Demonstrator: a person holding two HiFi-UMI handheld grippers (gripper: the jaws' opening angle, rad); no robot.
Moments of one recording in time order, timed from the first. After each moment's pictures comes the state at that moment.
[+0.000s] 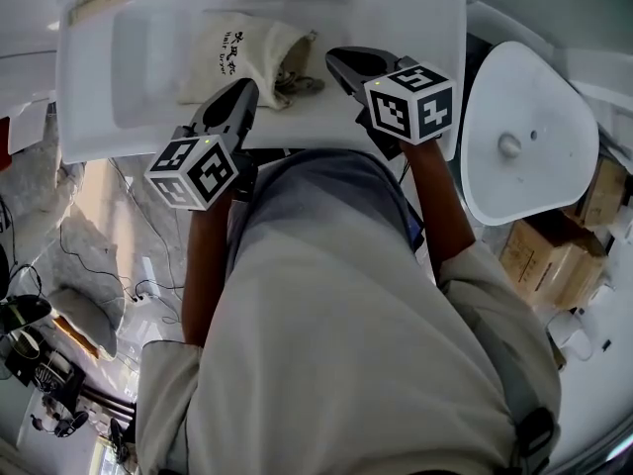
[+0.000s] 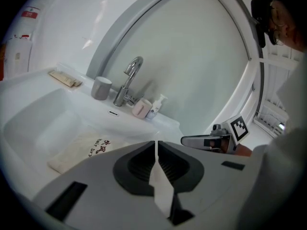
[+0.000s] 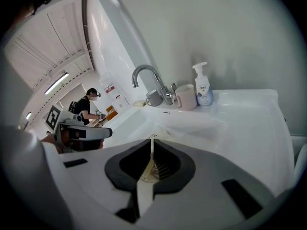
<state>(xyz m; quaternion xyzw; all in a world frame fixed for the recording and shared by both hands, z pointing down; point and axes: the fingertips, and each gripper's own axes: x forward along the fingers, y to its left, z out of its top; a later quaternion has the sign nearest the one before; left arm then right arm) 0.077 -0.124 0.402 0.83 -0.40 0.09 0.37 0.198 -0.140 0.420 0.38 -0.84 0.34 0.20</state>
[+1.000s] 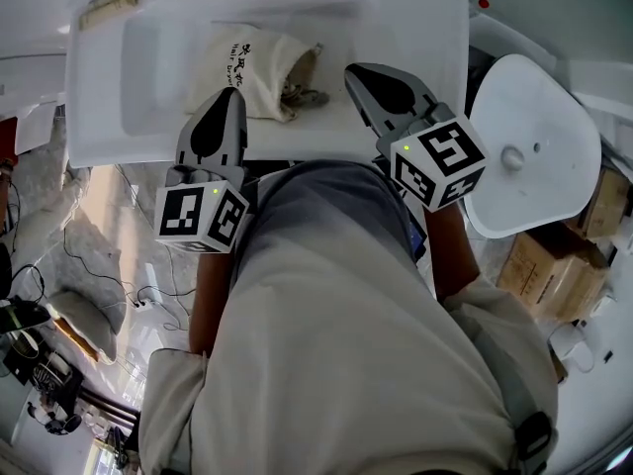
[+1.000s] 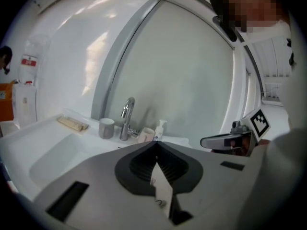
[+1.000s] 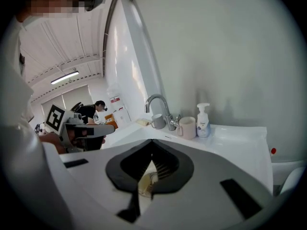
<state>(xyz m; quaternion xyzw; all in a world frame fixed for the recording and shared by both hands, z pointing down) 0.060 -0.127 0.324 0.84 -0.49 0.06 0.21 0.204 -0.124 0.332 0.41 -0.87 0.21 0.14</state>
